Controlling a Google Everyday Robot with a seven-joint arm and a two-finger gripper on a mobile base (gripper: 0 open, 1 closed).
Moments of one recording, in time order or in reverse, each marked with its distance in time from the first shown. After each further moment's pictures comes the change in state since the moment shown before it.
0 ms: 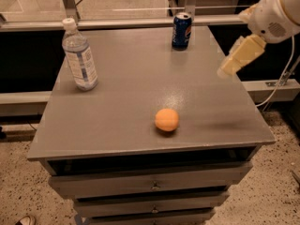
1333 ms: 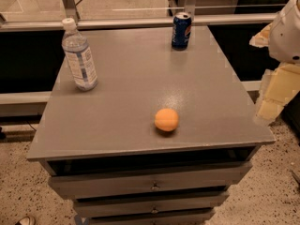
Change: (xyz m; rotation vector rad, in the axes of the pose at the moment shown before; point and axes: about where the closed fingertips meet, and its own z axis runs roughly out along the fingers) arm 0.034 0.111 -0.070 -0.160 0.331 -0.171
